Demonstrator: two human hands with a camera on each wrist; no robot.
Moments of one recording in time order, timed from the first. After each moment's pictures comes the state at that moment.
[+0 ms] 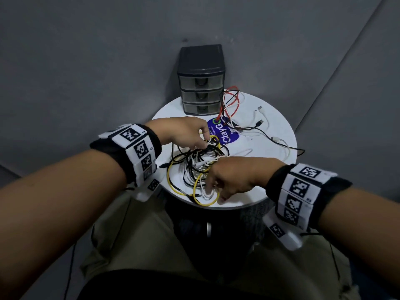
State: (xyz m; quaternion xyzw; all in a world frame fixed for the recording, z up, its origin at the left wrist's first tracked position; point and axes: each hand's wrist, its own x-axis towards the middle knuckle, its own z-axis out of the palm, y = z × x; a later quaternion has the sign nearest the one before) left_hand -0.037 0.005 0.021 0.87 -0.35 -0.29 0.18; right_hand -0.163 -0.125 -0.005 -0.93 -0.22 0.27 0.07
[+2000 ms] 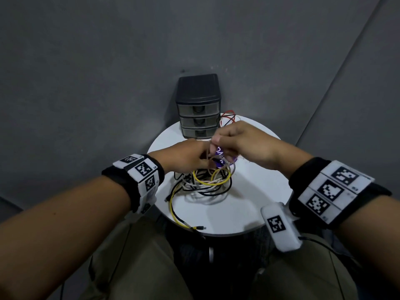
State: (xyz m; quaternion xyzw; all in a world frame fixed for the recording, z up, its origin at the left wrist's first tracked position) left_hand -0.030 -0.003 0.014 0.83 -0.50 -0.16 0.16; right_hand -0.145 -0.165 0.068 -0.85 -0.03 0.03 0.52
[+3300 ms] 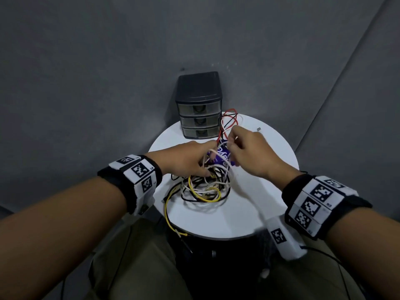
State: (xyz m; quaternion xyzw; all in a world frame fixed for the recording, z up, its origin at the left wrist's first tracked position) left_hand -0.027 0.000 0.019 0.83 -0.51 -0.19 0.15; right_hand -0.129 -0.185 0.013 -0.94 0.06 -0.14 0.31
